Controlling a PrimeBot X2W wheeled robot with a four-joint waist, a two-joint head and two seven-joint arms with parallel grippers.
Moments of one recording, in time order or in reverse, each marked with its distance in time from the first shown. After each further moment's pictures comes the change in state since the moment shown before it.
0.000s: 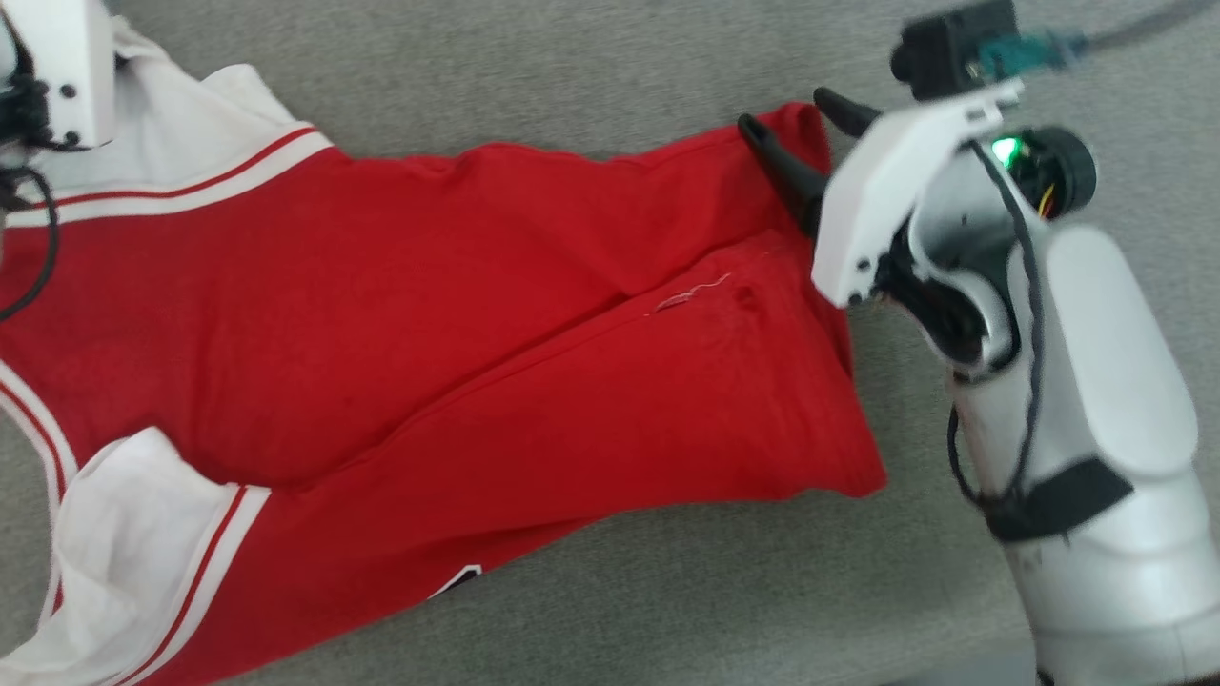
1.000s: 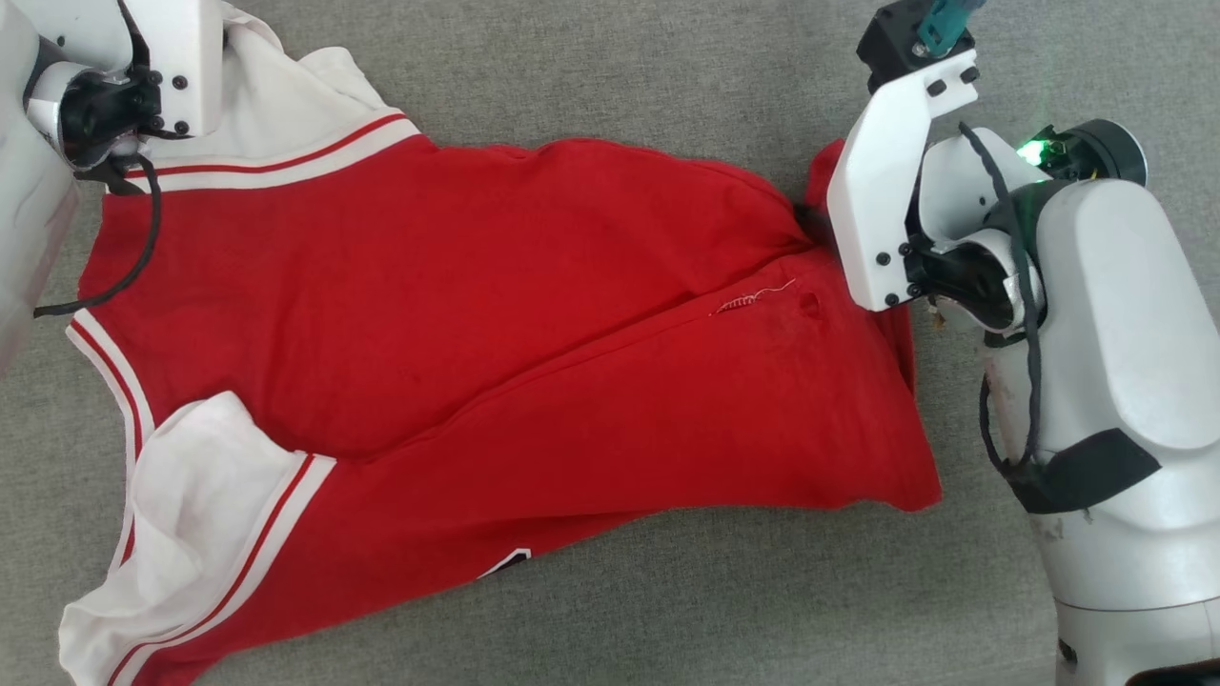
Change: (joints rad) left arm -0.033 -0.135 -0.048 0.083 -0.031 -0.031 -0.078; right arm -0.071 -0.030 0.007 0.026 -0.101 0.000 0.565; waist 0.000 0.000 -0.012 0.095
